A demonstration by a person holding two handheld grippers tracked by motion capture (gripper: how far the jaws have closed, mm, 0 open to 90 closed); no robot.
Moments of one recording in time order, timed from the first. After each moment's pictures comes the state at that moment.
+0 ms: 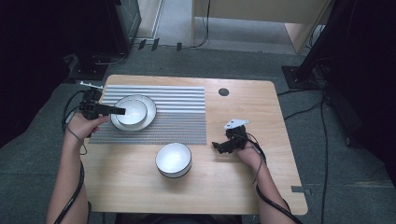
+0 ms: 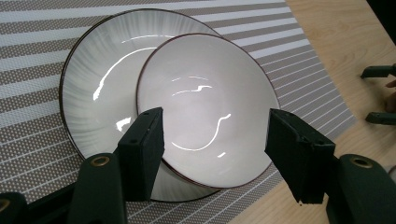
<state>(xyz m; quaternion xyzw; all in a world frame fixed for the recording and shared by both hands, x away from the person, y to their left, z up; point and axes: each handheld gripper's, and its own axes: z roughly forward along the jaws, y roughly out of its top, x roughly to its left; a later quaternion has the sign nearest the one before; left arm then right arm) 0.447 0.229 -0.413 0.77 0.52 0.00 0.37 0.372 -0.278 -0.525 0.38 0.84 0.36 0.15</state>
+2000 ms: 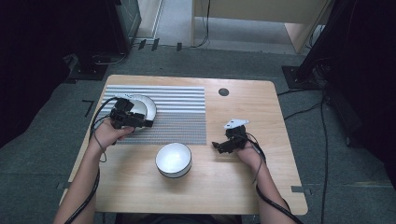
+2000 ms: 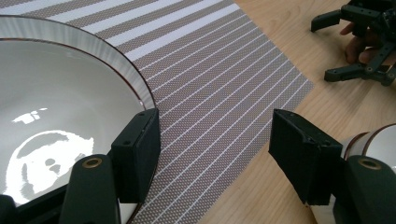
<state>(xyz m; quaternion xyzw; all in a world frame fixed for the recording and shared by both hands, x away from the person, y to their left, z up) 0.423 0.136 -0.430 0.84 0.40 -0.01 0.38 0.372 -0.278 -0.525 0.38 0.84 0.36 0.15</state>
